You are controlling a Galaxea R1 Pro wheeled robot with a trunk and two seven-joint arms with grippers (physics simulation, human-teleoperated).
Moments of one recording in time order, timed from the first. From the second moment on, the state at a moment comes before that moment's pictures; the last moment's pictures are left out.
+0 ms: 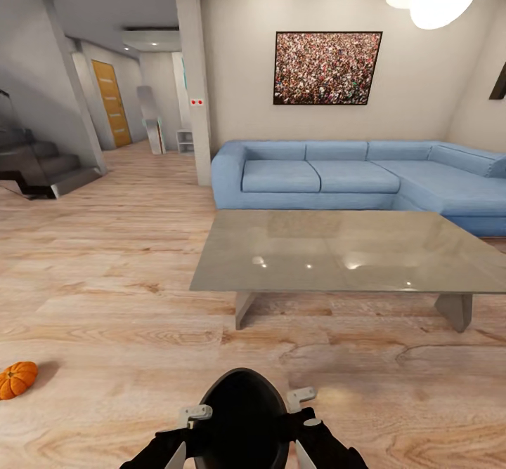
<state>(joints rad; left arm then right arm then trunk) -0.48 -0.12 0.04 -0.31 0.03 0.24 0.09 -0.47 0.17 0.24 -0.41 -0.02 0.21 -0.10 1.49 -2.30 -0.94</state>
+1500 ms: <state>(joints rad) -0.48 -0.12 0.04 -0.31 0.05 0.24 0.09 -0.47 0.17 0.24 -0.44 -0.02 0.25 -0.10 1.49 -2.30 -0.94</state>
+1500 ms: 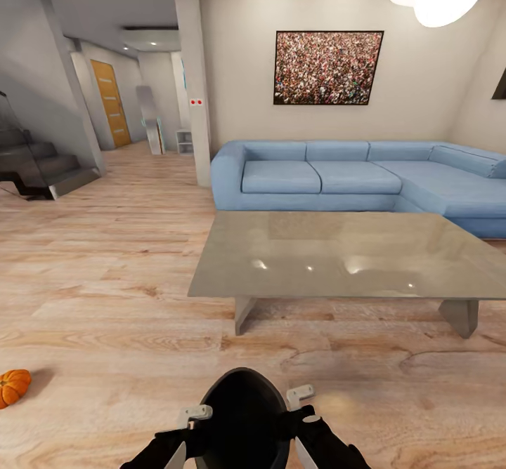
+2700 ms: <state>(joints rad) -0.48 -0.12 0.04 -0.31 0.05 0.24 0.09 -0.47 0.17 0.25 -0.44 -0.02 0.25 -0.10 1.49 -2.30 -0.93</state>
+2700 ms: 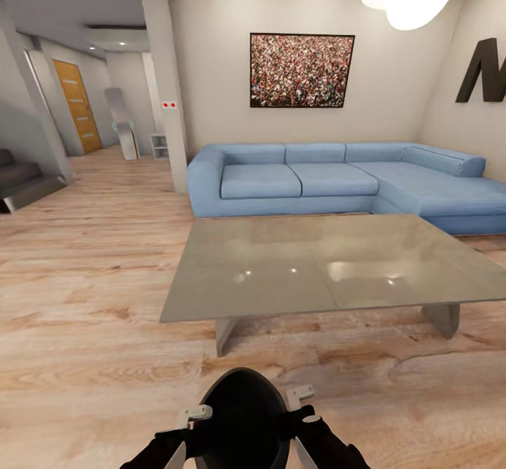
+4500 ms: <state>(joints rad) -0.48 -0.12 0.04 -0.31 0.05 0.24 0.09 -0.47 0.17 0.25 -0.44 -0.02 0.25 -0.10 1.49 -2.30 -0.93</state>
